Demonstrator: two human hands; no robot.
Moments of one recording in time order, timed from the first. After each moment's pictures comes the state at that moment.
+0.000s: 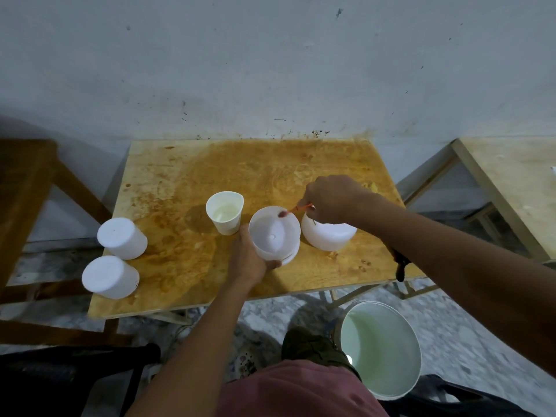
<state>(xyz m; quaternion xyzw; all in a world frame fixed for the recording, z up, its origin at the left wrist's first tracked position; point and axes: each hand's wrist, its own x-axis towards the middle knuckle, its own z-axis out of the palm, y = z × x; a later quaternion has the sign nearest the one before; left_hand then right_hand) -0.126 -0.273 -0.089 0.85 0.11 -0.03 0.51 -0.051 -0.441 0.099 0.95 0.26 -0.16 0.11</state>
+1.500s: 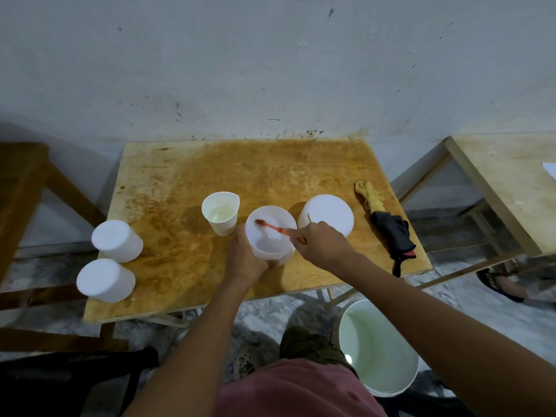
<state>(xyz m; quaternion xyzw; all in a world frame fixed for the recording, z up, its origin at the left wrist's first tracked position) -0.128 -0.273 -0.075 0.85 0.08 -0.01 0.52 -0.114 -0.444 0.026 0.97 0.16 -0.14 -0.14</state>
